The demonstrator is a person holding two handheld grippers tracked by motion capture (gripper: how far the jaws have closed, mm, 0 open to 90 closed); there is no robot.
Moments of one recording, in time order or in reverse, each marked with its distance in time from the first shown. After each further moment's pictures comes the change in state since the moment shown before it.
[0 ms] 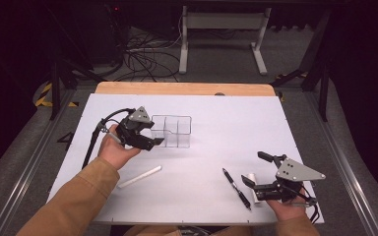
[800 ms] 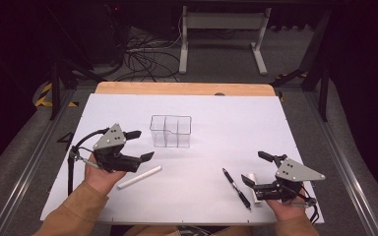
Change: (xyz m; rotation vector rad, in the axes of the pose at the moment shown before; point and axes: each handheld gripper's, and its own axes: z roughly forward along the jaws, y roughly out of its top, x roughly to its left) left arm -0.043 -0.042 -0.058 -0.278 0.017 -0.023; right arm 0.001 0.001 0.000 0.003 -0.017 -0.003
